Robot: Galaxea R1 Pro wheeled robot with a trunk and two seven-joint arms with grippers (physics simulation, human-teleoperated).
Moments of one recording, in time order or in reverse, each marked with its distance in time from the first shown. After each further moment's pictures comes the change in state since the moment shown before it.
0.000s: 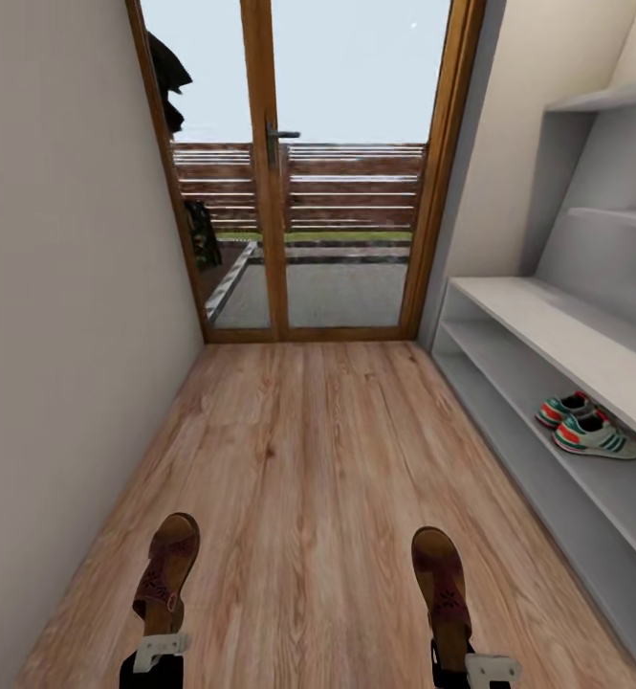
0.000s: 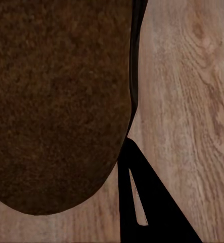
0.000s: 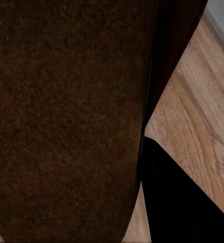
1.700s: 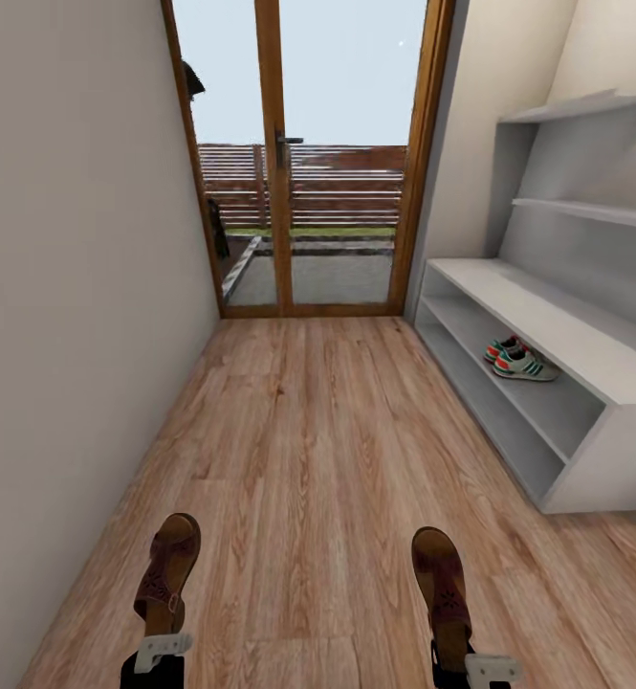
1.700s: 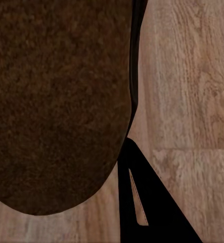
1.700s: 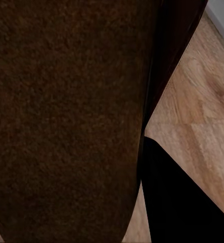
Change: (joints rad) left arm 0.000 -0.001 -0.002 0.001 0.000 0.000 0.000; right arm 0.000 0.000 0.000 0.001 0.000 0.000 0.000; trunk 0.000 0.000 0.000
